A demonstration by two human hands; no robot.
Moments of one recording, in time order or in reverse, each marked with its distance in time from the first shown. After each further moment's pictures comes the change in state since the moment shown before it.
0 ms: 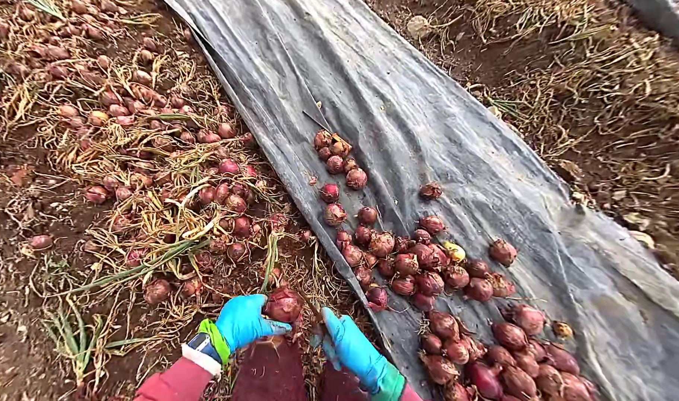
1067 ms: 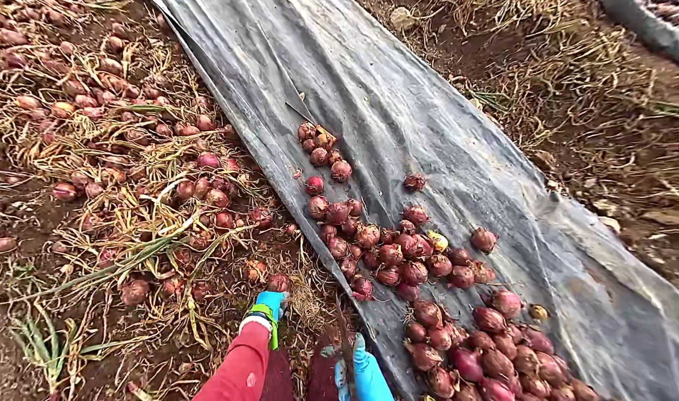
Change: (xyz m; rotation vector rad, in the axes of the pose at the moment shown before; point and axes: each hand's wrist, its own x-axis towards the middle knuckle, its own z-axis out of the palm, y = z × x) left_hand 0.140 0.036 0.149 -1.110 0.002 -0.578; right_hand -0.088 0.047 -0.001 0.363 0.369 0.202
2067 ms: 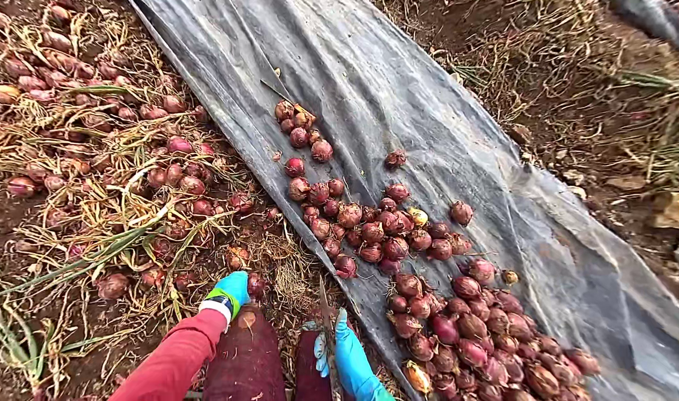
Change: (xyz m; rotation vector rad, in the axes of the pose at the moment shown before) left_hand -0.031 0.024 -0.053 1.350 0.084 0.312; right_hand 0.021 0.041 -0.010 0.207 -0.115 -0.003
